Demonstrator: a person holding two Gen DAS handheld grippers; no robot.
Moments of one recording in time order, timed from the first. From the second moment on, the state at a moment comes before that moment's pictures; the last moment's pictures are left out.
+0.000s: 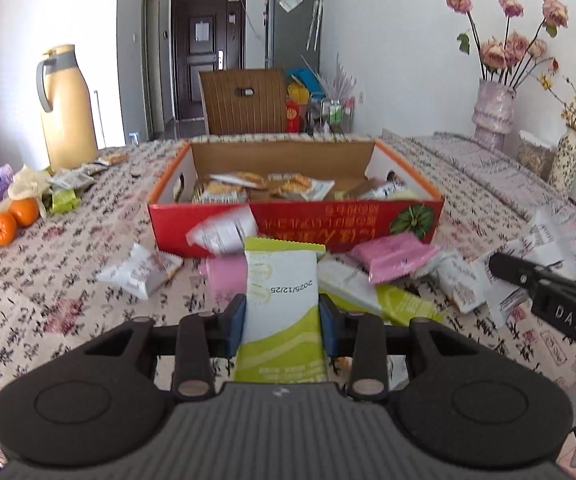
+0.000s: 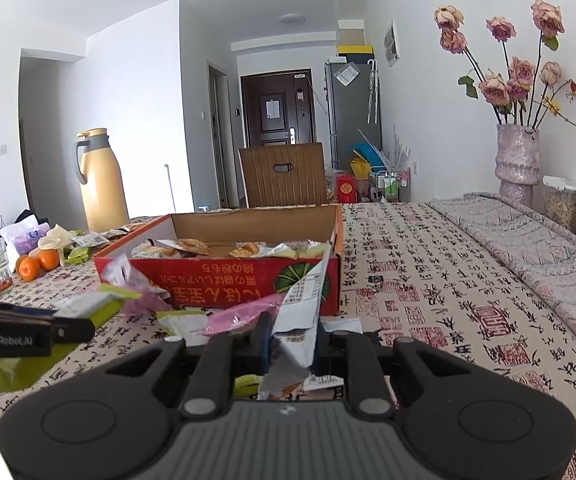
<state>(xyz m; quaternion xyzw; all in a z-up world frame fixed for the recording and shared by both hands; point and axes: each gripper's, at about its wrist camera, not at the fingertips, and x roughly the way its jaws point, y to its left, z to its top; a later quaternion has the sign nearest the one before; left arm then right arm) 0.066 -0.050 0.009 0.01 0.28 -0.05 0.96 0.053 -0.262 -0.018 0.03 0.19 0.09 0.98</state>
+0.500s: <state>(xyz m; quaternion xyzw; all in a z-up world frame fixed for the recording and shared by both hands) 0.105 -0.050 0.043 0.02 0.24 -0.04 0.97 0.092 -0.246 0.003 0.03 0.18 0.10 0.98</state>
